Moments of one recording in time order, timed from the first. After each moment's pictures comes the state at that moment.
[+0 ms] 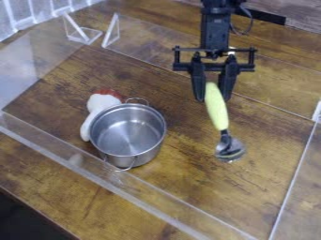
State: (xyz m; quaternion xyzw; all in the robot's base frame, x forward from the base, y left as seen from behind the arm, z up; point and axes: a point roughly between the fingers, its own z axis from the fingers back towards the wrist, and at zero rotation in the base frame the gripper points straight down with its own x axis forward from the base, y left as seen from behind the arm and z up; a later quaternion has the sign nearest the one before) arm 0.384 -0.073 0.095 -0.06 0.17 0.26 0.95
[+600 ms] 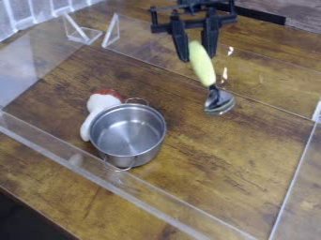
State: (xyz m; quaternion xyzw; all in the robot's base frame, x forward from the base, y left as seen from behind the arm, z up) arm 0.385 -0.037 0.145 -0.11 0.13 0.30 0.94
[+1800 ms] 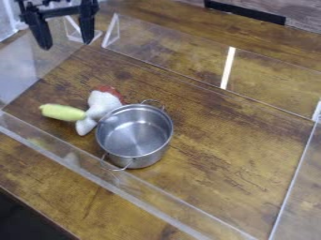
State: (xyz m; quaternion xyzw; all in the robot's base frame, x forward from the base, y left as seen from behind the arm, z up) arm 0.331 0.120 0.125 -0.07 0.09 0.30 0.95
